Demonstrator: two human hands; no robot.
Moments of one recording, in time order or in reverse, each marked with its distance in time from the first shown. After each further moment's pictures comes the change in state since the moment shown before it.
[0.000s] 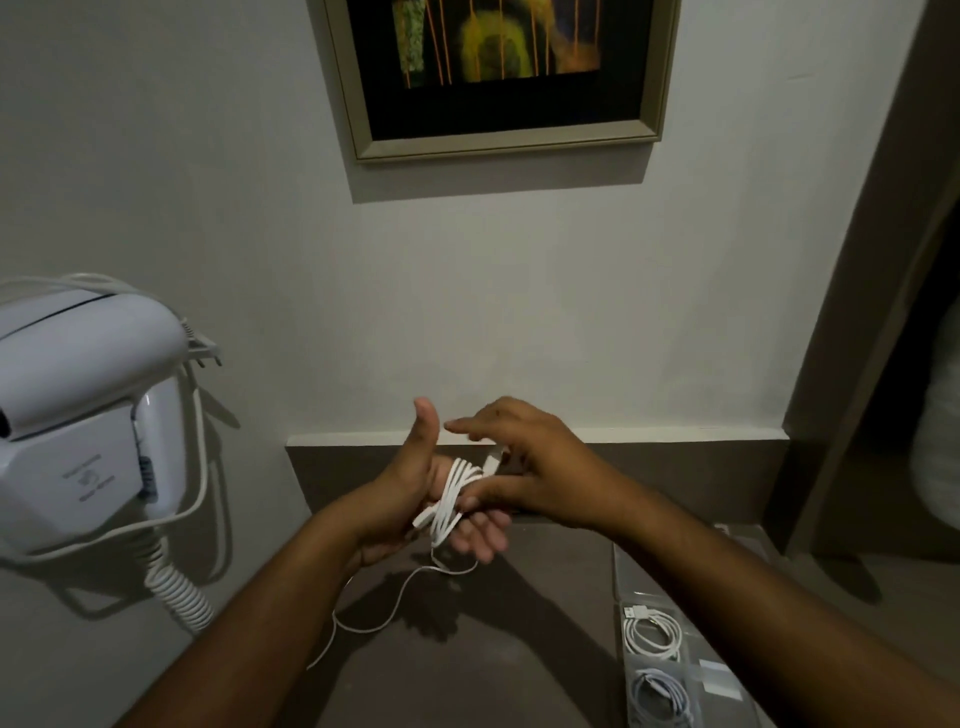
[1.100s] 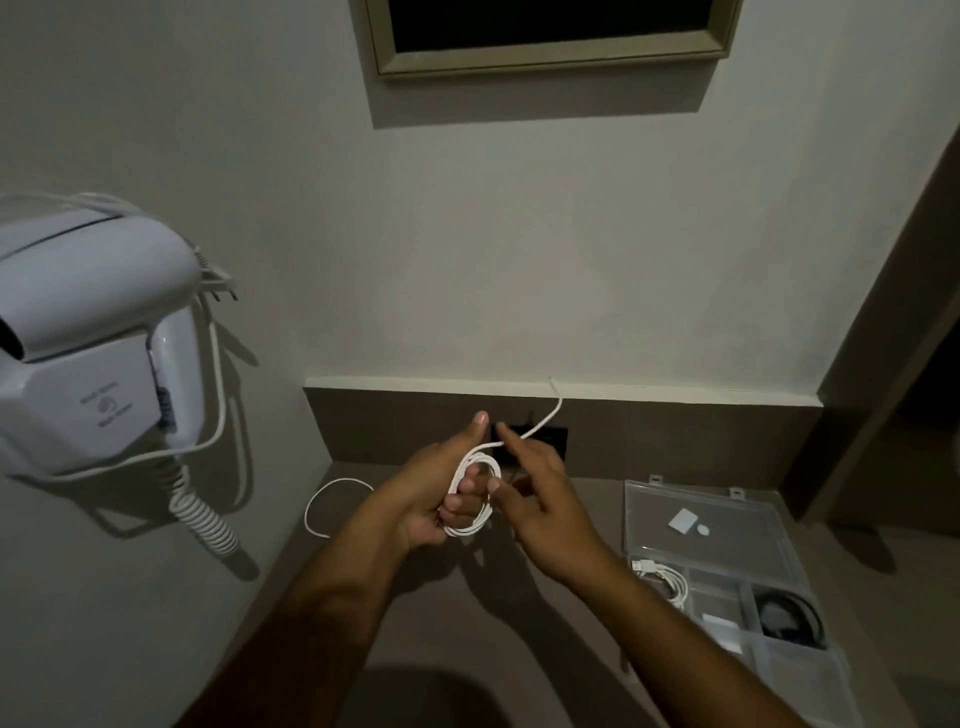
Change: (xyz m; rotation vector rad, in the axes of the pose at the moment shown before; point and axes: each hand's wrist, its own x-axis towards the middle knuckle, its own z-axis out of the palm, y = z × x) left_hand 0.024 -0.061 0.007 -0.538 0.401 -0.257; right_hand -0.054 0.017 0.097 0.465 0.235 0.486
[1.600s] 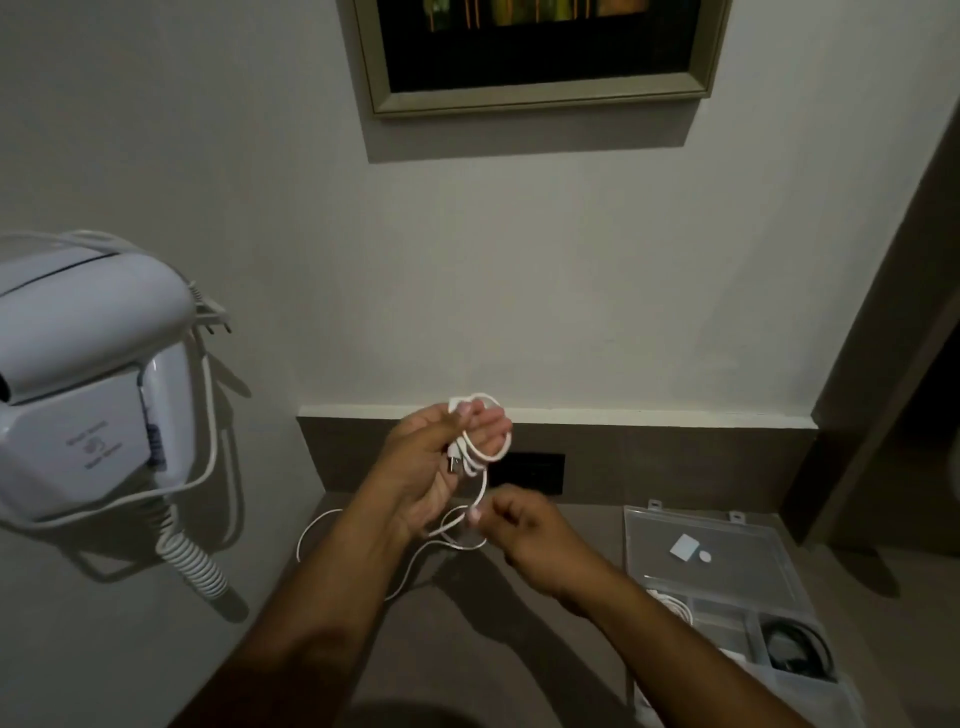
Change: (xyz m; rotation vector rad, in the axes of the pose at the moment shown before) left_hand 0.001 0.038 0.007 -0.295 0.007 0.486; right_hand 0.013 -0.014 0.000 0.098 -0.221 0.083
